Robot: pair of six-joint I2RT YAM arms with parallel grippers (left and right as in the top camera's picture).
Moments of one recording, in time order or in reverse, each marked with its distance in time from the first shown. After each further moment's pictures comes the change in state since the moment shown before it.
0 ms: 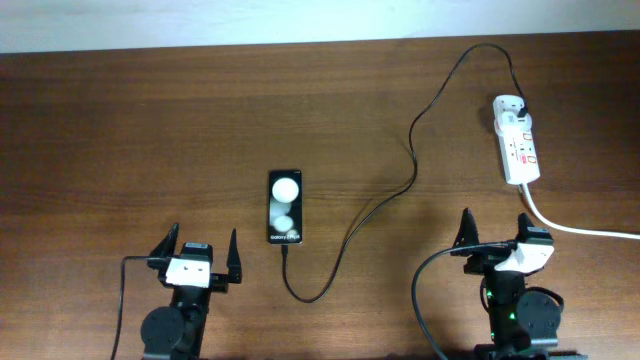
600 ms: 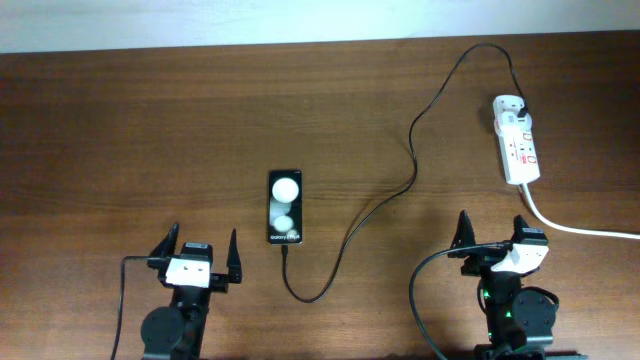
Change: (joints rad) left arm 0.000 0.000 0.000 0.000 0.000 0.000; right arm 0.000 -0.012 -0.039 -0.010 -0.011 0.000
